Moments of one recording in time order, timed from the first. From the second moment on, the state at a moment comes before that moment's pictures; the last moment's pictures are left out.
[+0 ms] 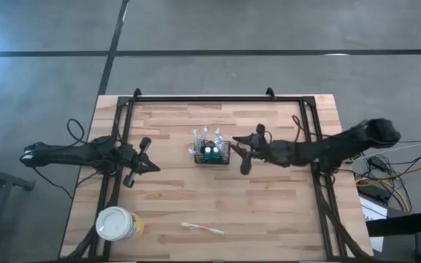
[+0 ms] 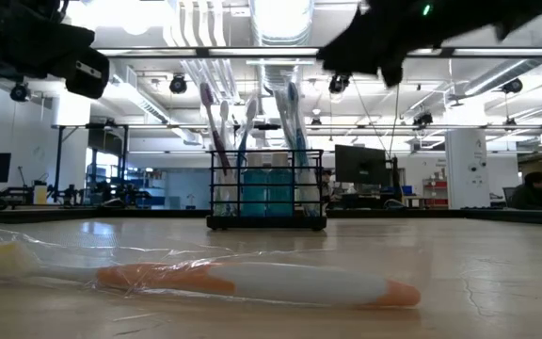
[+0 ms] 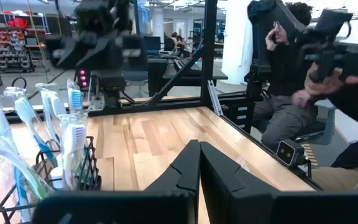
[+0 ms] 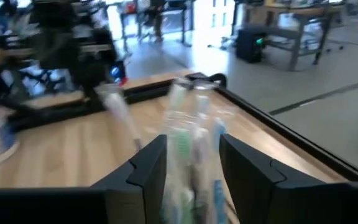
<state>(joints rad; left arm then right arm) -0.02 0.28 0.13 0.11 0.30 -0.02 0.13 1.31 0.62 0.51 0.53 0.18</state>
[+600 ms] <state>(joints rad) -0.01 0.15 0.25 -0.14 0.07 0.05 0.40 0.84 0.52 0.32 0.68 0.02</state>
